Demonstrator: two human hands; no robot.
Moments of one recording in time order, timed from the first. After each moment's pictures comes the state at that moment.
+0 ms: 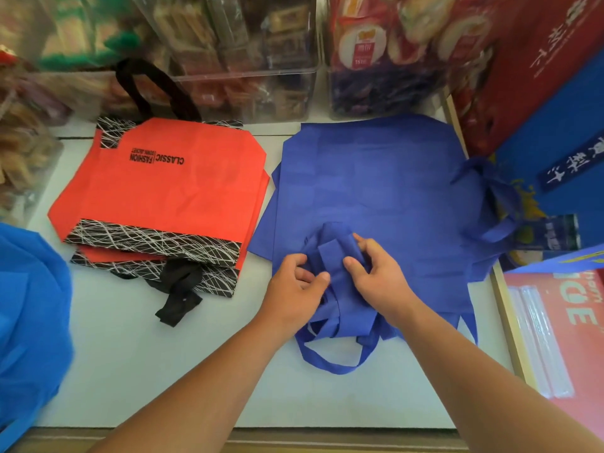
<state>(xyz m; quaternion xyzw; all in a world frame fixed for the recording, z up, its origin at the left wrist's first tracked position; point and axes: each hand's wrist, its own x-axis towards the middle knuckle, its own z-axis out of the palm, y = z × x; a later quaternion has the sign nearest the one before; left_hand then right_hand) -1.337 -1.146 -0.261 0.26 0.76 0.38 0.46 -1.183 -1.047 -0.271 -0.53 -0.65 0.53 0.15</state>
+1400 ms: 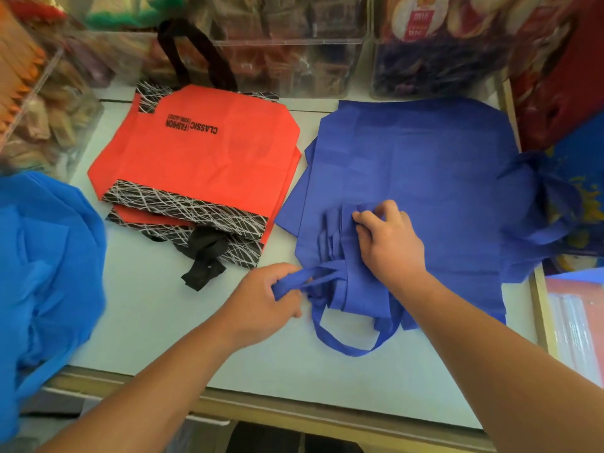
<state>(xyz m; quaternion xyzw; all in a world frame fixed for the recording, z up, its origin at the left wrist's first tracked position) -1.382 -1.219 -0.215 0.37 0.74 0.30 0.47 -1.222 -1.030 -0.282 -0.47 -0.85 0.21 0.09</state>
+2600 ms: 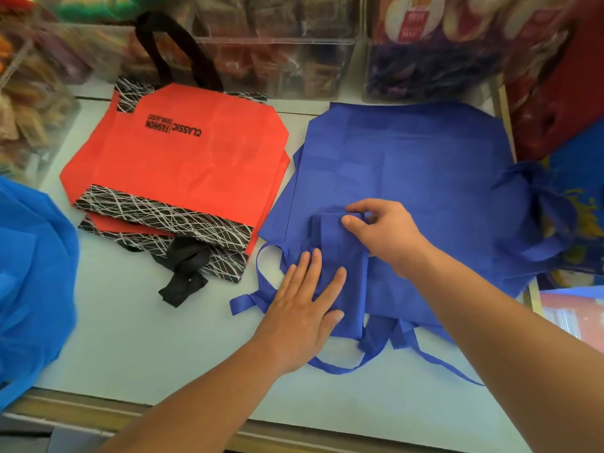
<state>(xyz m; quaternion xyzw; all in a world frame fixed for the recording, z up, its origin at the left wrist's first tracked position) -1.332 -1.191 -0.316 0.66 0.73 0.02 0.17 -1.237 -0.981 -0.263 -0.52 -0.65 0.54 0.08</state>
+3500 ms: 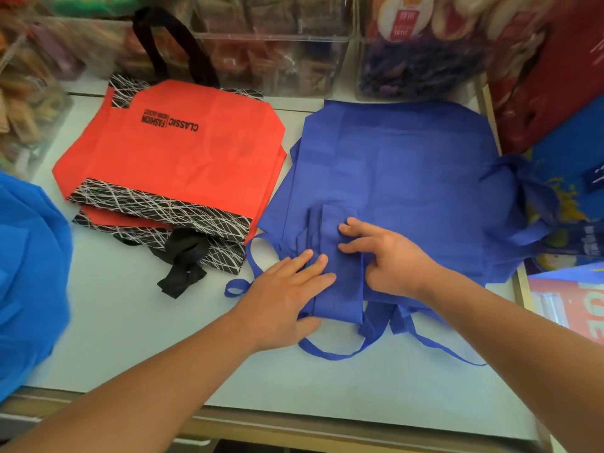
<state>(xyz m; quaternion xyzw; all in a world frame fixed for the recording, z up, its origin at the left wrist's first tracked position) -1.372 -1.195 -0.292 0.72 0.65 0.08 0.21 -1.190 -1.015 -0.258 -0.30 -0.89 0.34 -0.05</state>
